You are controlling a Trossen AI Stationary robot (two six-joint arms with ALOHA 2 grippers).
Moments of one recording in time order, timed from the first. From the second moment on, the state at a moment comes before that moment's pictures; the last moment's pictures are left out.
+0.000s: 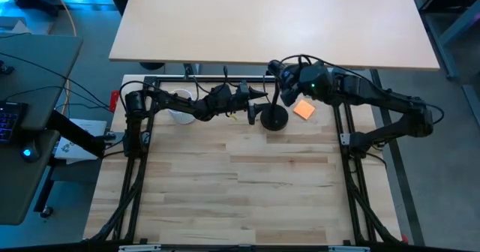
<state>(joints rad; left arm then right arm) 0.32 1.97 1.07 0.92 0.13 -0.13 -0.25 1.25 1.35 -0.75 0.55 0.21</state>
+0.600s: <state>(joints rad) 0.32 1.97 1.07 0.92 0.13 -0.13 -0.16 1.27 1.35 -0.80 0.96 -1.07</state>
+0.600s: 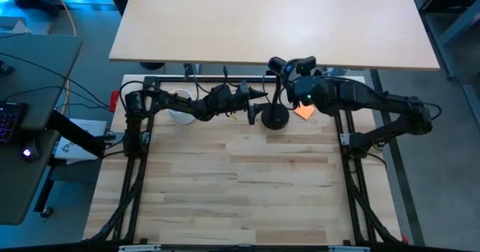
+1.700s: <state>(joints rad) 0.32 1.97 1.07 0.92 0.13 -0.13 -0.13 1.15 1.34 -0.91 0.58 0.60</state>
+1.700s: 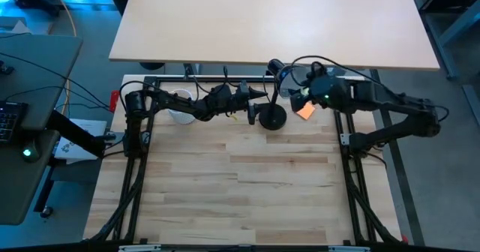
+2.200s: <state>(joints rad) 0.32 1.97 1.07 0.92 0.13 -0.13 -0.20 1.29 1.34 -0.77 0.64 0.52</state>
